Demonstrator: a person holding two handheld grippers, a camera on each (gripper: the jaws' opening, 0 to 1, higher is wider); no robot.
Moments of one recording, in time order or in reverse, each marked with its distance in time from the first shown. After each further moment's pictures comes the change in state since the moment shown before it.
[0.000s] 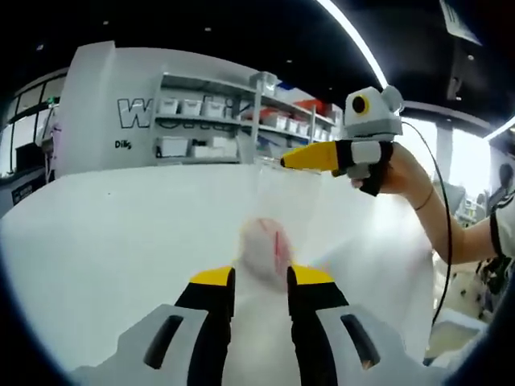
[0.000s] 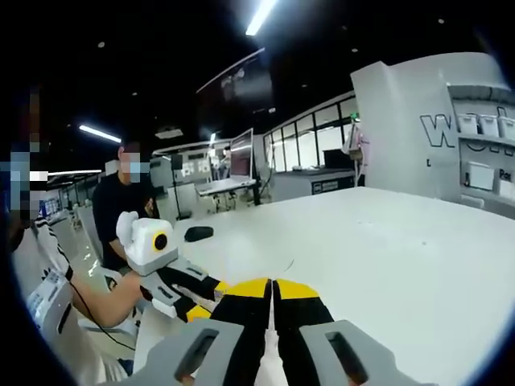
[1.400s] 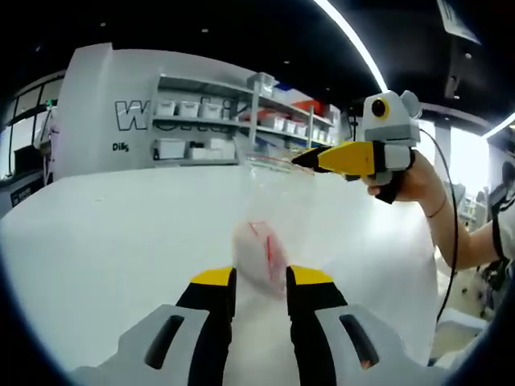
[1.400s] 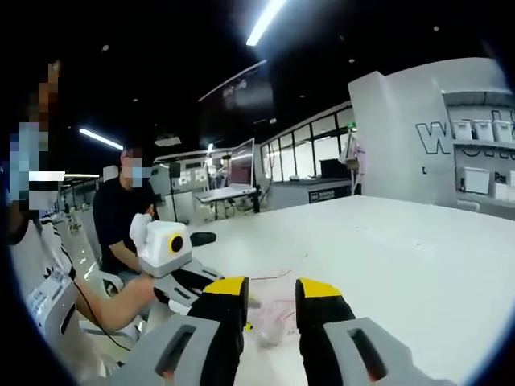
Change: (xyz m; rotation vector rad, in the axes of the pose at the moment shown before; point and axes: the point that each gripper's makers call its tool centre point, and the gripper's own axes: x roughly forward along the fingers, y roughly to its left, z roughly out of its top) left arm 0.007 -0.003 0.001 0.013 -0.007 -0.002; right arm -0.018 0.016 -0.009 -0.024 -0.040 -0.043
